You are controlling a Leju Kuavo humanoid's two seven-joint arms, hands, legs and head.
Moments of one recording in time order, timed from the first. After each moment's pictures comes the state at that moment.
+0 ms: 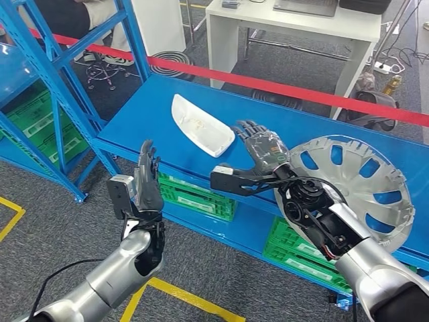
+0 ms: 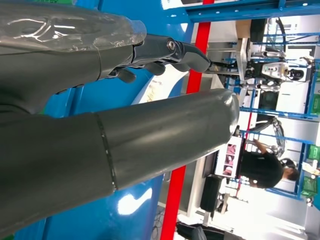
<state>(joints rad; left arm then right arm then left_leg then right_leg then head) -0.25 0.13 -0.56 -1.38 0.48 0.47 -0.54 -0.91 0.03 1.03 -0.68 0.80 -0.14 -0.12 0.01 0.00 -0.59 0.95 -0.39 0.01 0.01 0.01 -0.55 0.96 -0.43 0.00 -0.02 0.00</state>
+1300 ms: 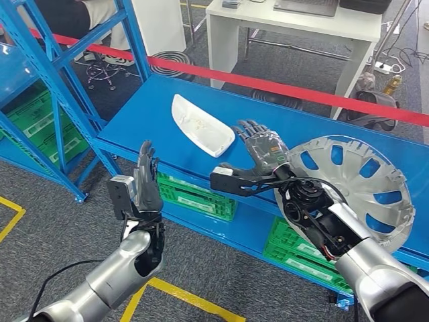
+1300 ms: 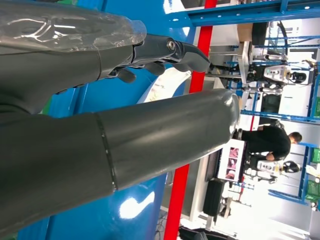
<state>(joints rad) -0.25 0.14 -0.56 -1.38 0.47 0.49 -0.54 -0.91 0.03 1.03 -0.67 0.84 -0.14 -0.10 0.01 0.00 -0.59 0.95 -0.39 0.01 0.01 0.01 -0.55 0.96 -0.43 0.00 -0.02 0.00</state>
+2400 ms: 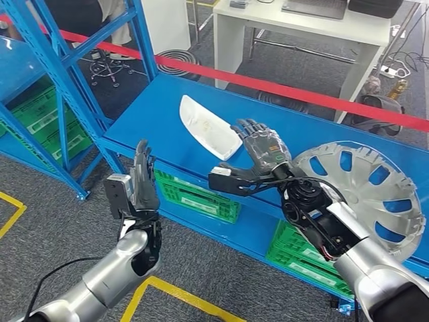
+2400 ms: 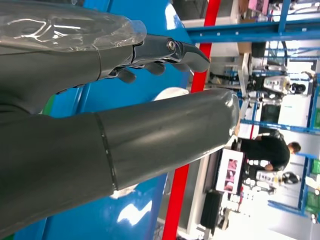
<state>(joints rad) -0.24 0.16 -0.56 -1.41 0.47 0.52 -0.52 -0.92 0.05 1.03 -0.67 0.88 -0.14 -0.08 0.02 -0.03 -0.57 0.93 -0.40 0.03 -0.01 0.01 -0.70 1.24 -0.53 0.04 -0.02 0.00</state>
